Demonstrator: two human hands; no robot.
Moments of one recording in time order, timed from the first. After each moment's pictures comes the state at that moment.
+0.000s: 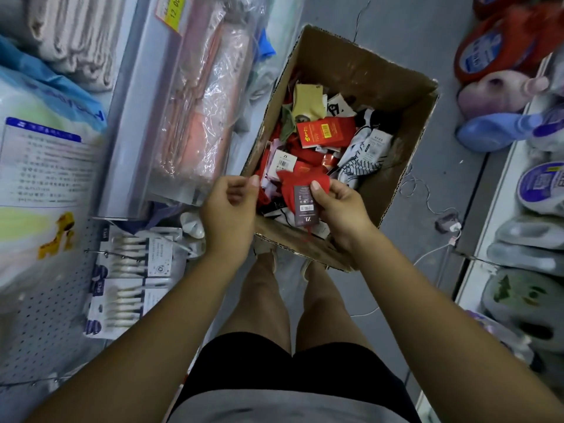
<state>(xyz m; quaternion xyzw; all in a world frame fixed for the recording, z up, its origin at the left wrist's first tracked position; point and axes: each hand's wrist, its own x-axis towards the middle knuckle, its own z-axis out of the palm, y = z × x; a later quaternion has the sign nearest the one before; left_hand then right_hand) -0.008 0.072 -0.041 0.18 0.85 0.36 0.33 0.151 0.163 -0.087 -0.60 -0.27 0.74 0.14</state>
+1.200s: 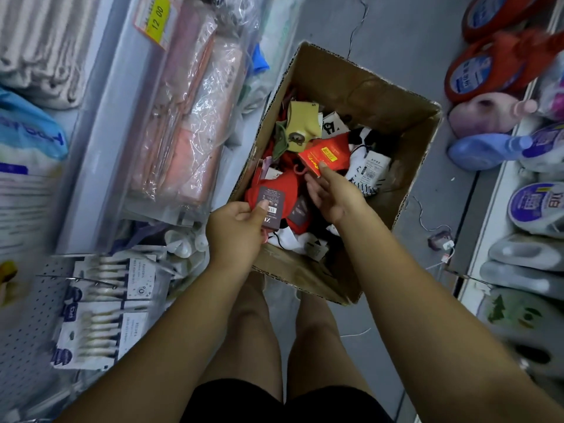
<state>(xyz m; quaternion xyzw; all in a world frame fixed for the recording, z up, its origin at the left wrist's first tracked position) -0.001 0.097 -0.077 0.06 0.82 0.37 0.43 0.118 0.238 -0.152 -0.64 -0.04 0.75 0.20</state>
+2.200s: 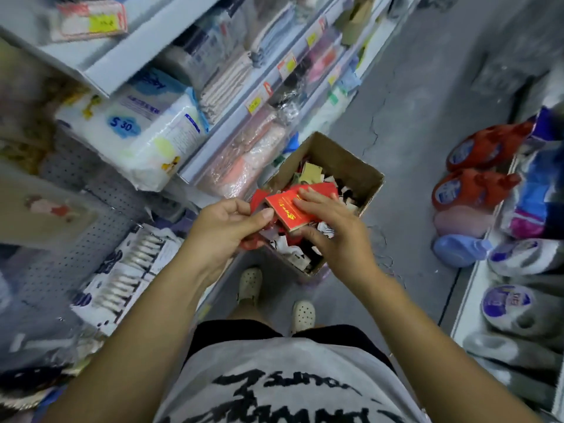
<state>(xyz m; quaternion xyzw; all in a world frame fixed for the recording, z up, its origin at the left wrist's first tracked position) 0.086 -0.002 0.167 0.06 0.69 0.57 0.45 0.240 0.130 0.103 -0.22 -0.84 0.41 0.26</state>
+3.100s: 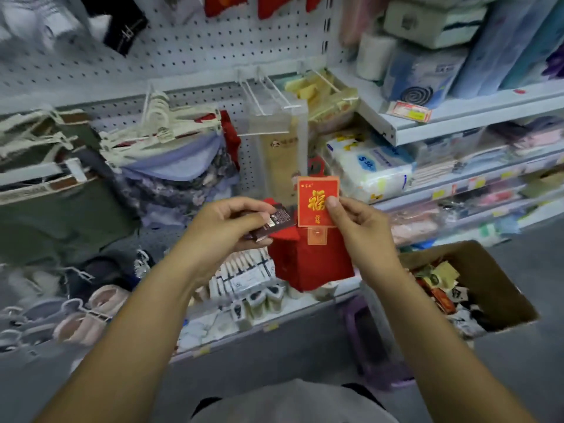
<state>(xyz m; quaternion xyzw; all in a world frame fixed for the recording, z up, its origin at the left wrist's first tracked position) 0.104 -0.323 0.291 -0.01 0.71 0.68 0.17 0.133 -0.111 0.251 -0.06 -0.69 0.71 0.11</state>
